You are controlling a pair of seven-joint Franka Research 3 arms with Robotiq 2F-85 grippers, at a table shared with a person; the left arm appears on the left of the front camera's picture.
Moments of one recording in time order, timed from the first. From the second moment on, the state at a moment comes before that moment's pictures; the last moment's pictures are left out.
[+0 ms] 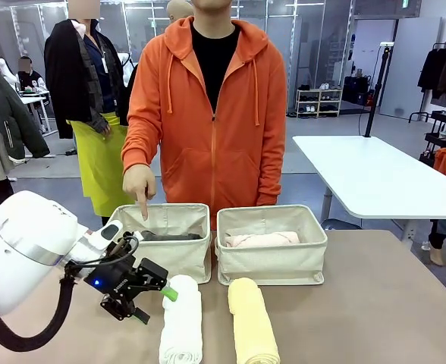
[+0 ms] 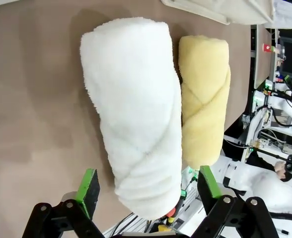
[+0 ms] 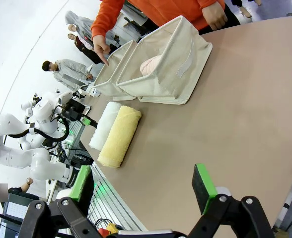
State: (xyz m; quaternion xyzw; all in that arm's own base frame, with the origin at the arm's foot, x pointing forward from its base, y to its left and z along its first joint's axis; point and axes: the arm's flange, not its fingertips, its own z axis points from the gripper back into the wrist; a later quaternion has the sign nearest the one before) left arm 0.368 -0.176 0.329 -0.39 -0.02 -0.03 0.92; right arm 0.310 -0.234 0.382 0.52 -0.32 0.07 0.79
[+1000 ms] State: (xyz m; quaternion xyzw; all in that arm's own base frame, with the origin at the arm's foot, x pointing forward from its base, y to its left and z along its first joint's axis) left arm 0.352 -0.216 0.307 -0.37 -0.05 -0.04 0.93; right arm 0.310 -0.234 0.382 0.52 -0.32 0.07 0.79
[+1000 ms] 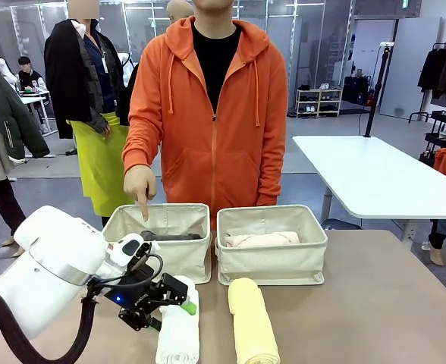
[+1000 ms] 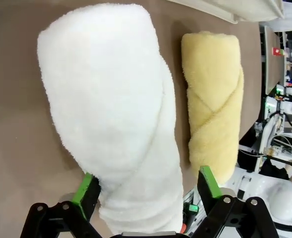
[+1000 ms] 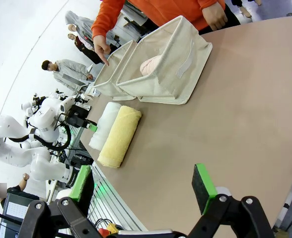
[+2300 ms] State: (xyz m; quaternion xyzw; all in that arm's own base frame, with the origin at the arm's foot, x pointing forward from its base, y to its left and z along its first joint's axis) left arm 0.348 -0.232 0.335 -0.35 -0.11 -0.07 0.93; right arm 0.310 -0.234 0.382 0.52 -0.32 0.07 0.79
